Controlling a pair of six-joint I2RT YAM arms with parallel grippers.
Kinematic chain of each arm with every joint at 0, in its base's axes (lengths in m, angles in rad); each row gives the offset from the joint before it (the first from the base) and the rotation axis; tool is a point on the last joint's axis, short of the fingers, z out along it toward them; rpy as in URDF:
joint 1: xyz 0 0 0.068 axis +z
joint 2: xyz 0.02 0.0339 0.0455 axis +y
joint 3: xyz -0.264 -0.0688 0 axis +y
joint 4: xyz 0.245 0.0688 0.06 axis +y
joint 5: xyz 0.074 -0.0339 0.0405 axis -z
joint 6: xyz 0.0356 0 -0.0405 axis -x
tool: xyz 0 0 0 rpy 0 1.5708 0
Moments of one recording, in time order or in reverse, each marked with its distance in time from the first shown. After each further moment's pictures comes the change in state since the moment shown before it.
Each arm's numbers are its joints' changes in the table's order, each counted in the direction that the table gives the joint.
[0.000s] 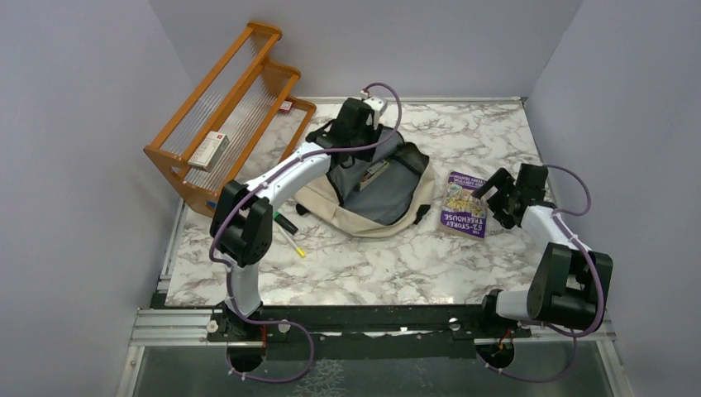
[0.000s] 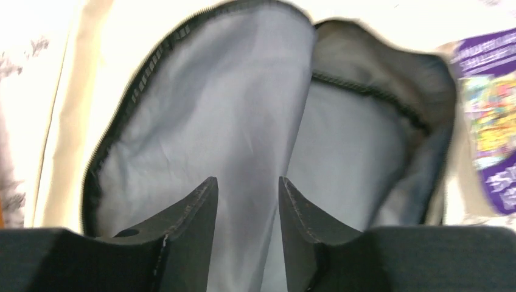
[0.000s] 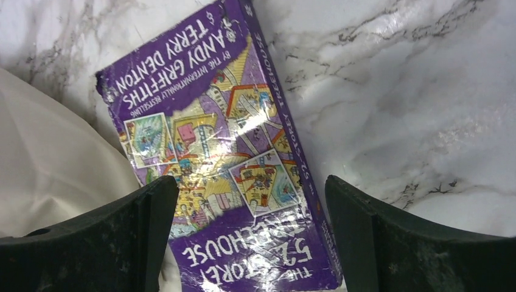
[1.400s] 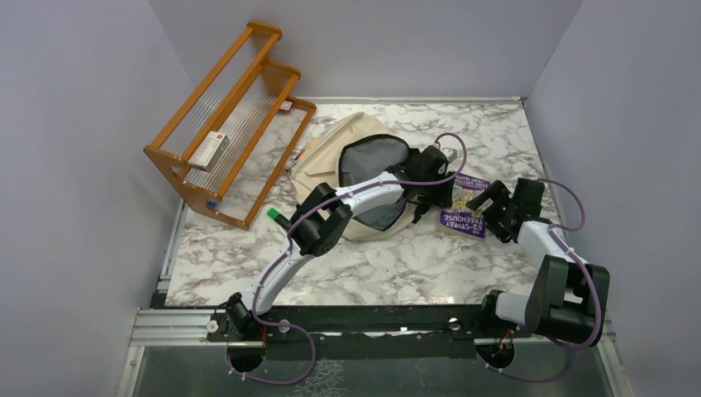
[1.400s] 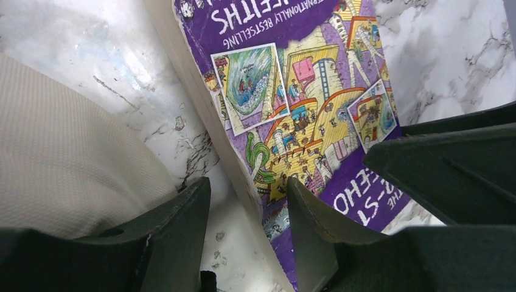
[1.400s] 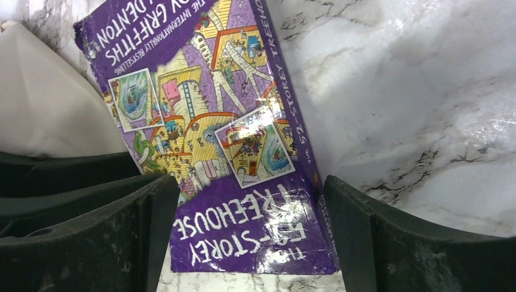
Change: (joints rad) left arm -0.307 0.570 -0.450 -0.090 0.253 0.399; right arm -0.004 -0.080 0.162 -0.084 -0.064 -0.027
